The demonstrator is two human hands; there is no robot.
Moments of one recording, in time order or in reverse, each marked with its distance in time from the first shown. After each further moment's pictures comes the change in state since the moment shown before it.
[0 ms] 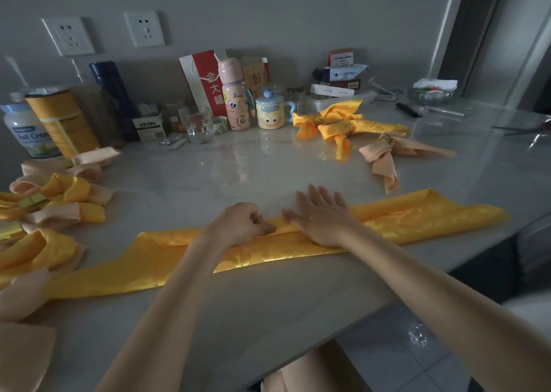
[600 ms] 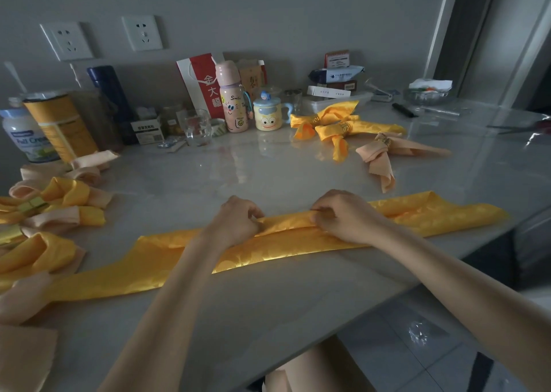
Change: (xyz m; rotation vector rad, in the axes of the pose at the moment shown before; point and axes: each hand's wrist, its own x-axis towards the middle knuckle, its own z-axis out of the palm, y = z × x) left_hand 0.000 0.001 -0.001 0.061 0.085 0.036; right_hand -0.026 0.035 -0.016 0.224 0.217 -0.182
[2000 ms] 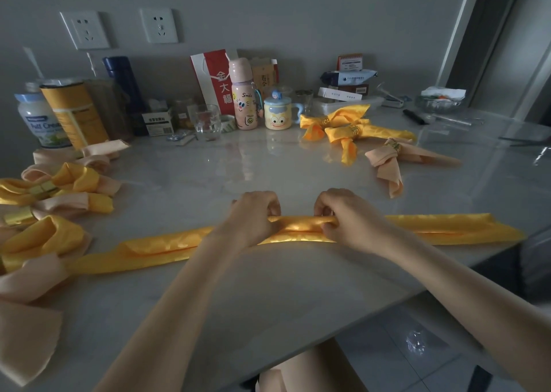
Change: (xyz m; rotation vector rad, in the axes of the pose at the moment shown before) left_hand -0.020 0.024 -0.001 0.052 0.073 0.176; right_hand -0.010 -0.014 -0.005 -0.075 0.085 -0.164
